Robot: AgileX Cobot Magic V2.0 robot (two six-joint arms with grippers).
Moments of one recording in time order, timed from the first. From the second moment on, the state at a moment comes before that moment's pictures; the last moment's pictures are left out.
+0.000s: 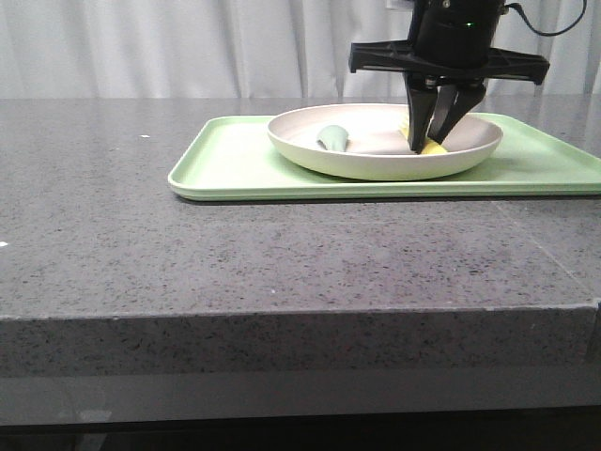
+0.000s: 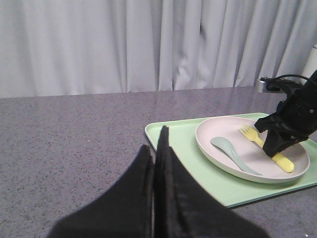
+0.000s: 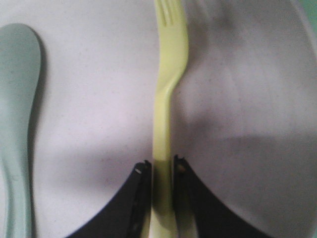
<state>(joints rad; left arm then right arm) -0.38 0.43 -0.54 0.11 0.25 -0.18 0.34 1.96 -1.73 -0.03 1.02 0.43</state>
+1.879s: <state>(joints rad) -0.38 0.43 -0.54 0.11 0.25 -0.18 0.07 1.99 -1.86 0.15 1.22 0.12</state>
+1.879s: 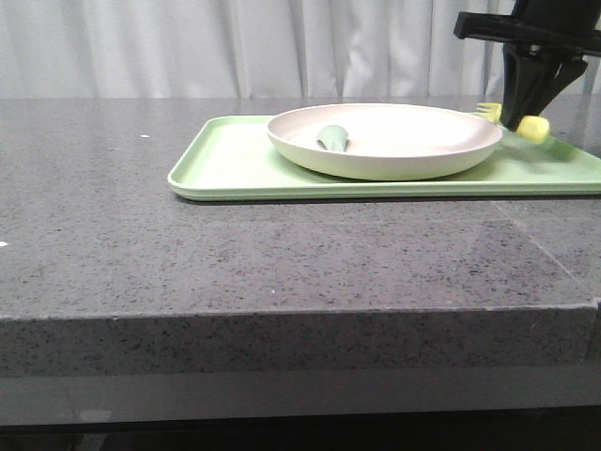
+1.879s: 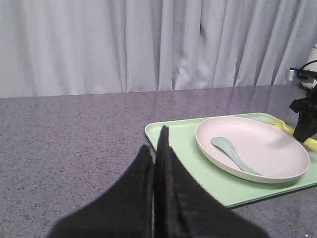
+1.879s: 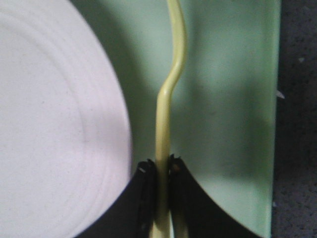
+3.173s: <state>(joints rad) -0.38 0.43 -0.54 0.11 0.25 -0.18 0.07 2.04 -1.86 0.14 1.22 0.11</state>
